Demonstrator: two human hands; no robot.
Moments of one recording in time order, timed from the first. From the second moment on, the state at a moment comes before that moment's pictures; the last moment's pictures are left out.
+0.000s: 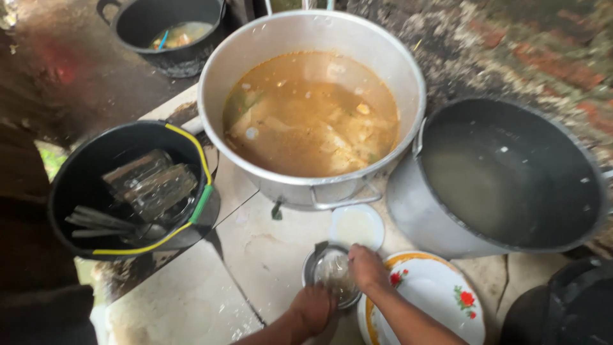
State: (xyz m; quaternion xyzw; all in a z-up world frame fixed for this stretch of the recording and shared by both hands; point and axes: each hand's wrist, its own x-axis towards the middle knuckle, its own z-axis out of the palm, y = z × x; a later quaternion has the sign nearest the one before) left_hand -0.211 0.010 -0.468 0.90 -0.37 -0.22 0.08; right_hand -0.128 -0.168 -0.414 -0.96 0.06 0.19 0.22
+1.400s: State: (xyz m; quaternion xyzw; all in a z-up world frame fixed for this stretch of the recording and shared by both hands) left_hand -0.128 -0.062 -0.189 0.83 -0.06 -0.39 0.40; right_hand -0.168 -0.325 -0.205 -0.85 0.23 0.24 0.41
